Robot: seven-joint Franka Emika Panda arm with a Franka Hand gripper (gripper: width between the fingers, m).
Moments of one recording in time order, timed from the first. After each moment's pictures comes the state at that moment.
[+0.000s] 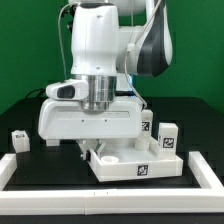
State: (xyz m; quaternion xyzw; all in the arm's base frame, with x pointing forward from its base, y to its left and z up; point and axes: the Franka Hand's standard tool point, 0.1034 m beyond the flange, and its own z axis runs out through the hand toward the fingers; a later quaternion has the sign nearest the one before) arm 0.513 -0.053 0.018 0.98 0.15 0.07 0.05
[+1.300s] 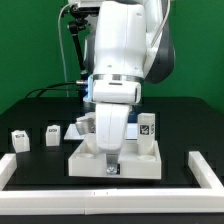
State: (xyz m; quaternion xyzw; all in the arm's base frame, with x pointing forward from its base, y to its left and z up) arm 0.588 -0.012 0.029 0.73 0.67 0.07 0.13
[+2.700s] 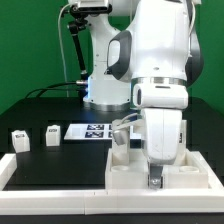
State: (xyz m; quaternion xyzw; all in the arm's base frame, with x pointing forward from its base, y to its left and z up) arm 0.643 0.054 0.032 0.72 0.68 0.09 0.14
